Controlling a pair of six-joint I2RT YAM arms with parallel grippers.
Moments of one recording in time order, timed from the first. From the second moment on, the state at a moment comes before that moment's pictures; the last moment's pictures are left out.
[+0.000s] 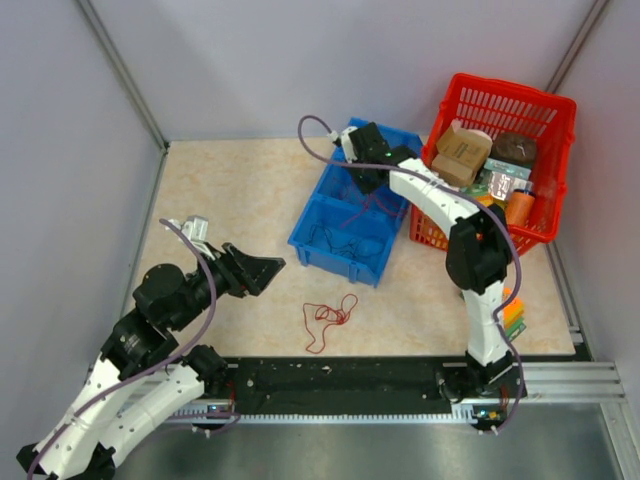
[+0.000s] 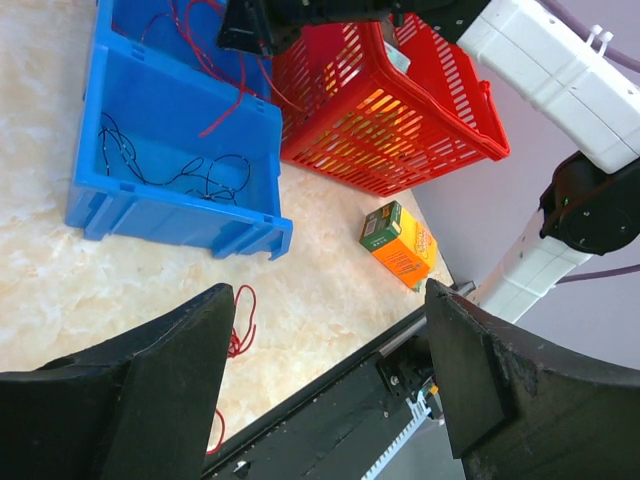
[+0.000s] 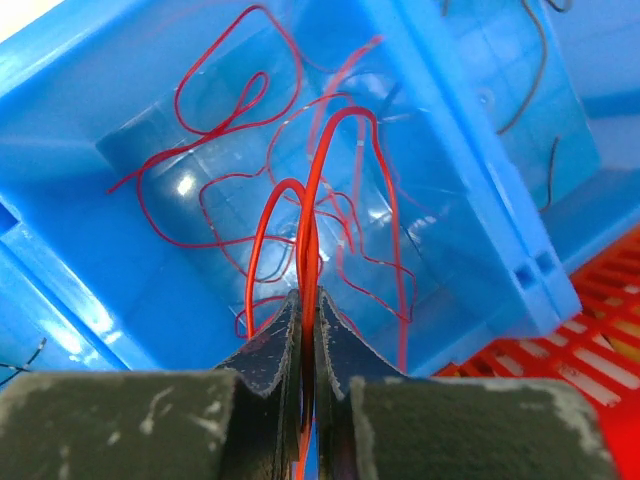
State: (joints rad) left arm -0.67 0.45 0.83 -0.49 0.03 -0.74; right arm 0.54 2.08 1.91 -0.69 0.13 -0.13
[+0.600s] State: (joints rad) left arm -0.67 0.43 0.80 -0.49 0.03 -0.76; right arm 0.62 2.29 2.04 -0.68 0.31 -0.35
